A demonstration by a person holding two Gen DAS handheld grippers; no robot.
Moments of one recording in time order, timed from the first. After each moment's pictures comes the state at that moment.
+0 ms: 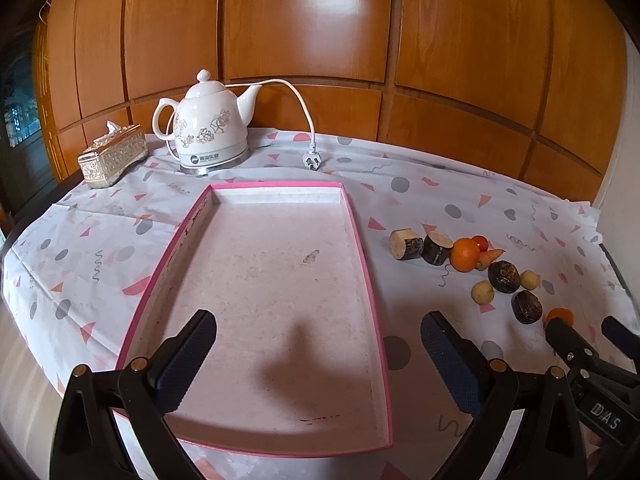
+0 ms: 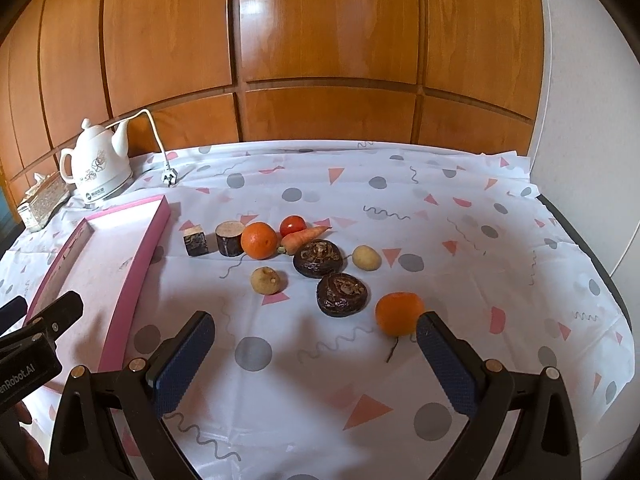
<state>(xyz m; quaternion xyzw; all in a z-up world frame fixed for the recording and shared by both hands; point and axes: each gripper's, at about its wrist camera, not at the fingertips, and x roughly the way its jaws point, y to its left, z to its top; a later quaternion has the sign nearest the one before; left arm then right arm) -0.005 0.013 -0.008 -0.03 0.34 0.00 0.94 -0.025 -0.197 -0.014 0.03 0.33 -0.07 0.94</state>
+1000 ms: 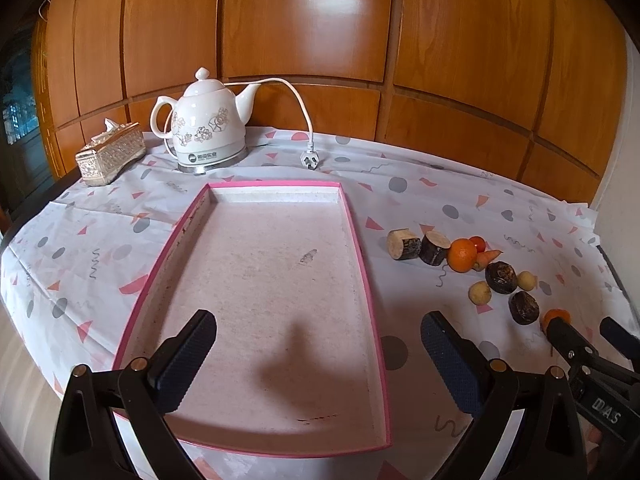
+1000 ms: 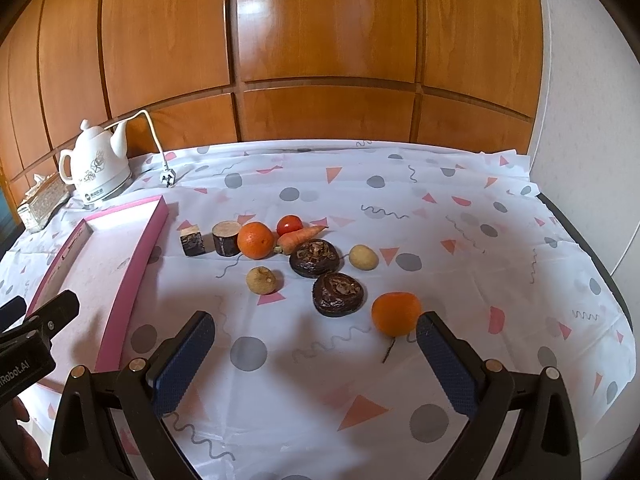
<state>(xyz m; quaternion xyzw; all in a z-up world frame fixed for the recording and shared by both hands) -0.004 0.010 -0.010 -0.04 0.35 0.00 0.94 -0.025 -0.204 -0.015 0.03 0.33 -0.08 0.94</state>
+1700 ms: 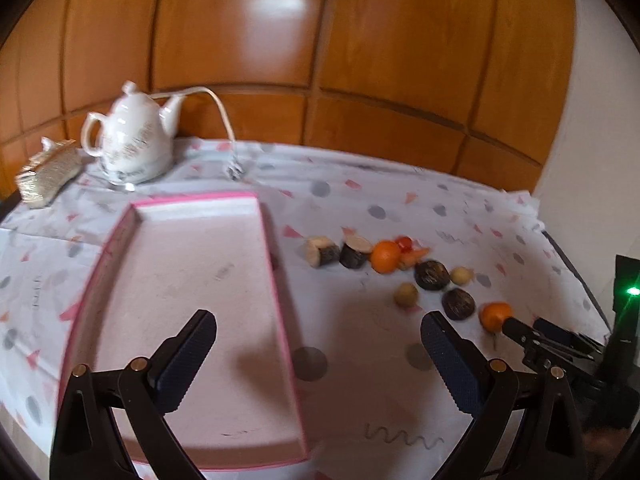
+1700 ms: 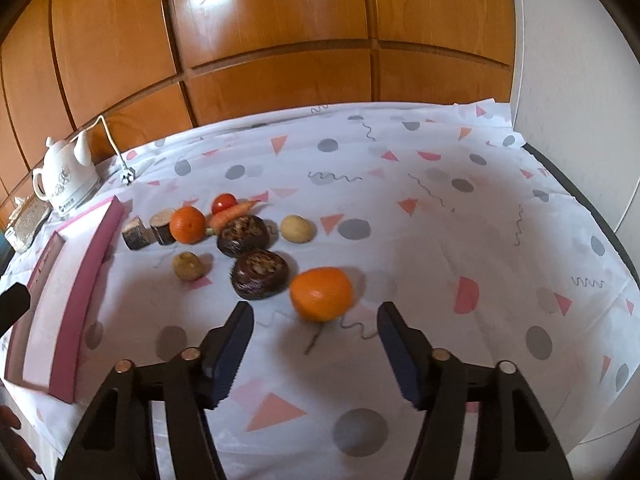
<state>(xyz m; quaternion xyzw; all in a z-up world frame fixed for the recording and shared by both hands) 0.004 -0.028 -0.001 -0.04 0.35 -0.13 0.93 -0.022 -0.274 -0.040 0.09 0.37 -0.09 0.92</state>
